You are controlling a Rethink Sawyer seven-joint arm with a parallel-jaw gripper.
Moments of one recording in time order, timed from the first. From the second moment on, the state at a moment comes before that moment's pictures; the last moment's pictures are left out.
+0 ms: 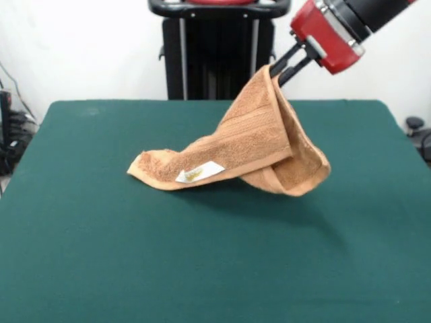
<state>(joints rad) 0.39 -0.56 -0.28 1.34 -0.58 1.06 2.65</state>
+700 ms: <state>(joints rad) 0.39 -0.65 -0.28 1.34 -0.58 0.96 2.65</state>
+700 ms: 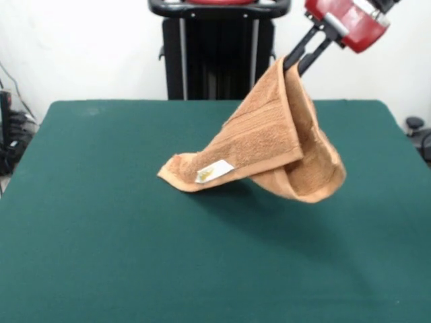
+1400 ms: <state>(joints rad) 0.39 -0.69 -0.28 1.34 -0.58 0.96 2.65</state>
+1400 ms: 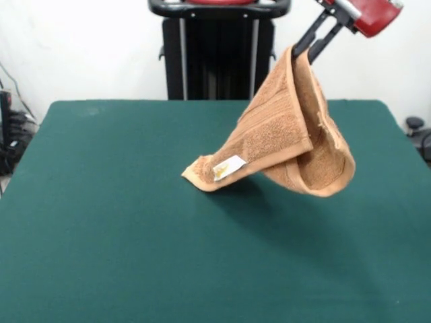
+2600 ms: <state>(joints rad) 0.17 -1.03 -0.23 1.36 -0.45 1.15 2.64</state>
